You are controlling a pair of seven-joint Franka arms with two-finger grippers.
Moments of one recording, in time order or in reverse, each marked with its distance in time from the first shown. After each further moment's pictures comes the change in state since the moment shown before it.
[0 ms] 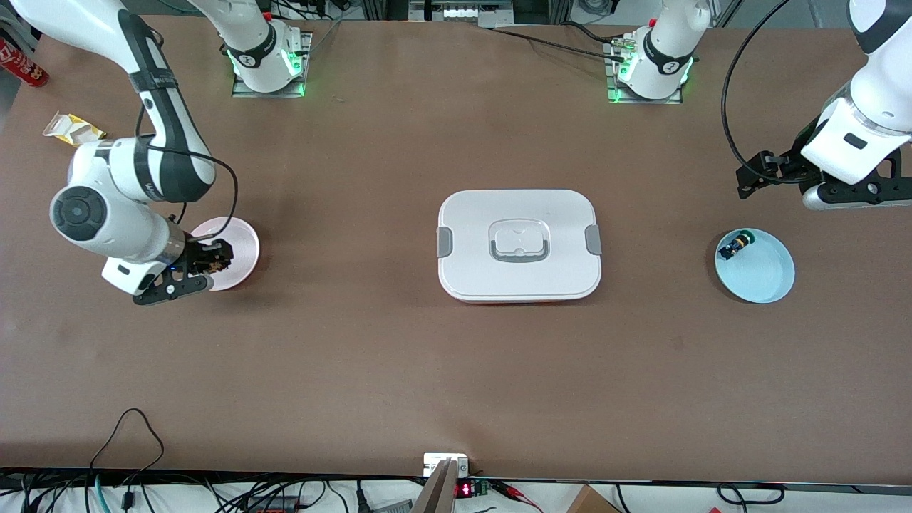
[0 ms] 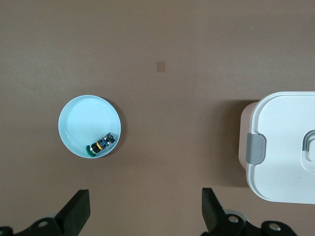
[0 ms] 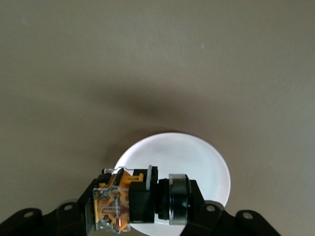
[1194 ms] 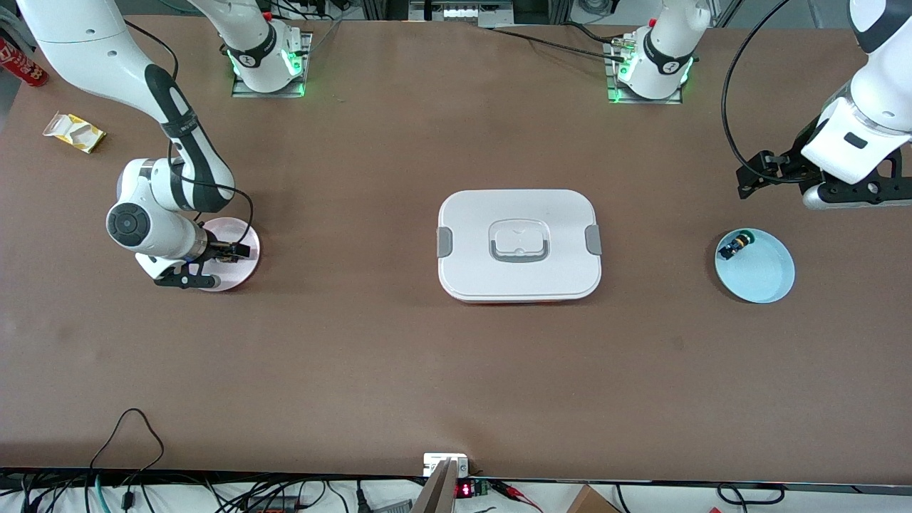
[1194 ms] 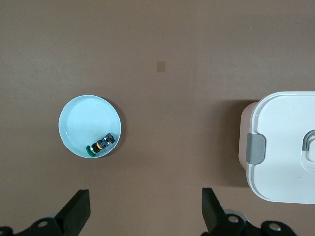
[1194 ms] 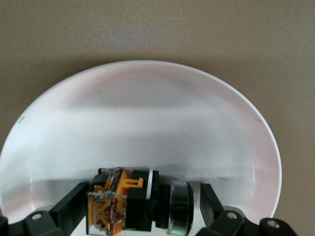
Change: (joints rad) left arm 0.001 -0.001 0.000 0.000 0.000 0.000 0.000; right arm -0.010 0.149 -0.086 -0.248 -0.025 0.291 0.303
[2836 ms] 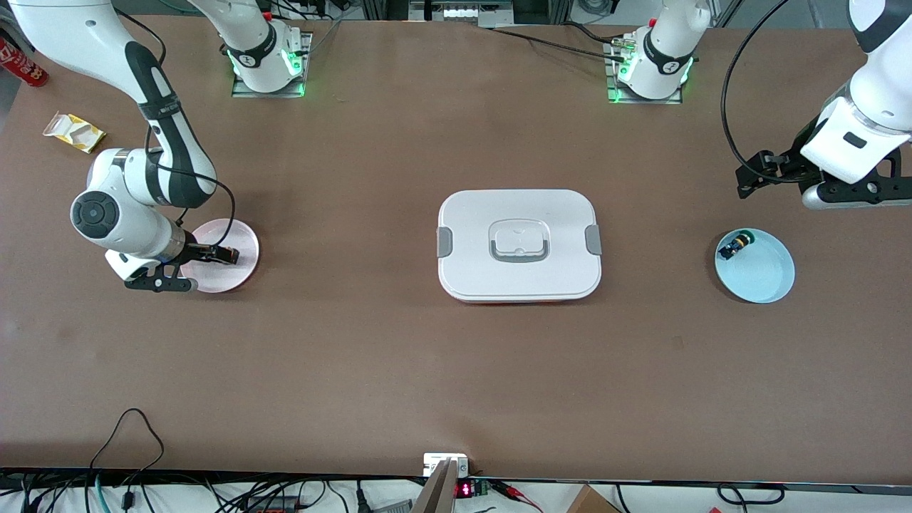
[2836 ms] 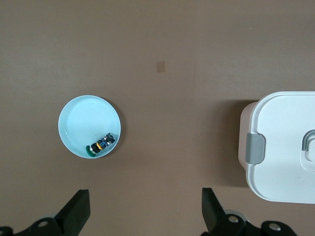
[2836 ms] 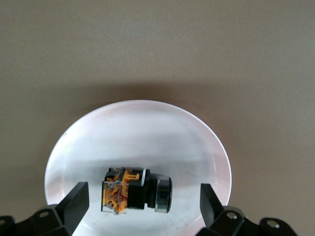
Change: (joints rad) left arm -0.001 -0.001 0.000 0.000 0.000 0.000 0.000; right arm -0.004 -0.078 -0.009 0.041 0.000 -0.048 -0.002
